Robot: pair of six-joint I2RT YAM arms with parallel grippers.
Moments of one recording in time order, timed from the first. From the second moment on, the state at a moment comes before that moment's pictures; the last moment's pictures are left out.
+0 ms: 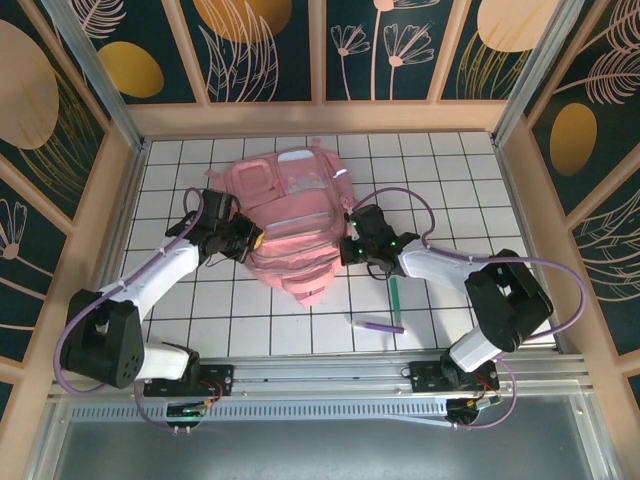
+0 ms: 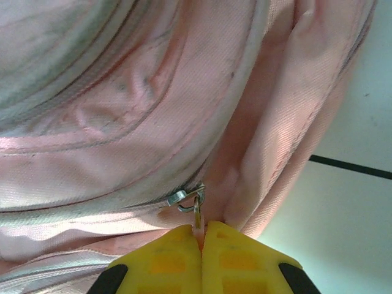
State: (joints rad) left arm -0.30 1.37 0.86 -0.41 0.31 -1.37; right arm 0.67 1.55 0.84 -0.15 -0.05 0.41
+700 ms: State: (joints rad) left arm -0.12 1.72 1.30 -0.67 0.19 -0.97; right arm 0.90 1.64 0.97 -0.12 -0.18 0.18
